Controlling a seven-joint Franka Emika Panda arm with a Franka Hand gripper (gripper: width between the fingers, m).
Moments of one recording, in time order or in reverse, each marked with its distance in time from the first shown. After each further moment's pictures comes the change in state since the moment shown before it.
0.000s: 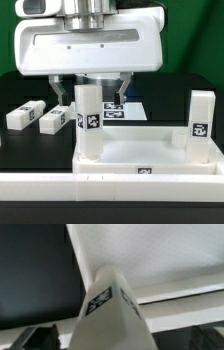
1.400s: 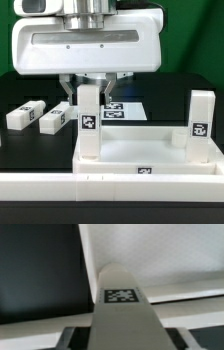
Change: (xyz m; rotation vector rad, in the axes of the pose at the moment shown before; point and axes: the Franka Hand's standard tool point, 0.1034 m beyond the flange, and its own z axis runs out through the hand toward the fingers) arm 0.001 0.003 0.000 -0.013 0.001 0.093
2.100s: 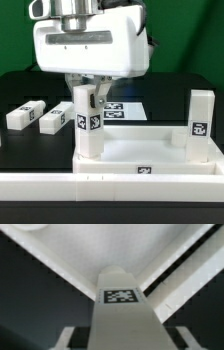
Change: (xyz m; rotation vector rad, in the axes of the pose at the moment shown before) arm 0.000 0.002 0.001 0.008 -0.002 0.698
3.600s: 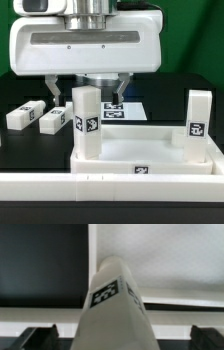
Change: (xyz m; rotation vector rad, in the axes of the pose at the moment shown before) arm 0.002 -0.003 0.000 -0.032 -0.013 -1.006
